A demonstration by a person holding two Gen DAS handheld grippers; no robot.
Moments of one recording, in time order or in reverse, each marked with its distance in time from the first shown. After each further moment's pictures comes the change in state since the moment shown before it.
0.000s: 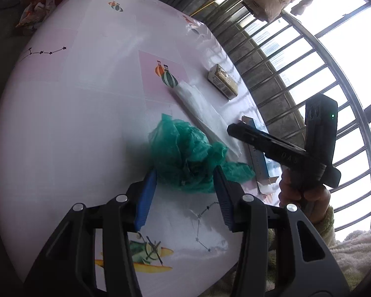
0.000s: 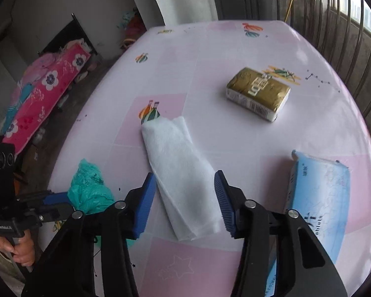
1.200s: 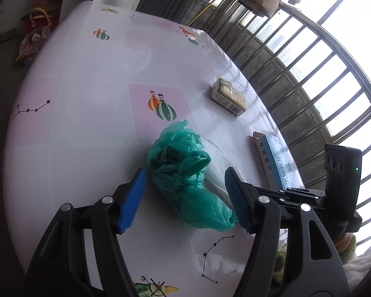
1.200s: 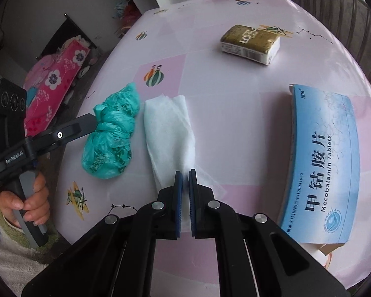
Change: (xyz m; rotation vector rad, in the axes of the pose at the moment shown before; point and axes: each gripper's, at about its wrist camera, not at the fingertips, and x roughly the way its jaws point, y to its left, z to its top) left arm 0.015 -0.036 0.028 0.115 -0.034 0.130; right arm -0.022 -0.007 -0.046 0.095 0.095 0.074
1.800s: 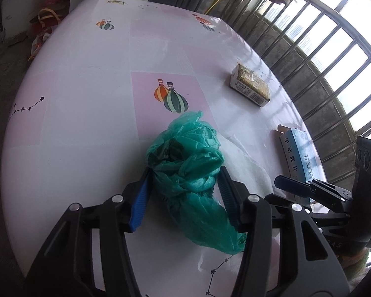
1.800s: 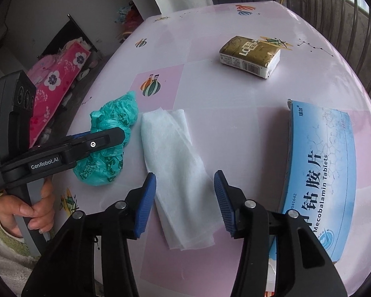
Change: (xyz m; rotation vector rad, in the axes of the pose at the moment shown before) left arm 0.032 -0.009 0.004 -0.010 0.041 0.136; right arm 0.006 0.003 0.008 -0.064 -0.060 -0.033
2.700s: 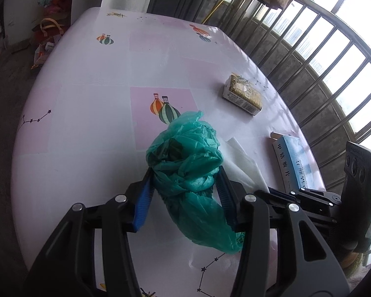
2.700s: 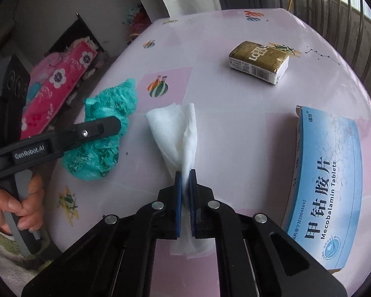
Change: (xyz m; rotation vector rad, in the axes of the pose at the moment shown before) left arm -0.023 -0.015 0.003 0.027 -0.051 0.020; right arm -0.005 -0.005 -0.003 -0.008 -0.043 0.062
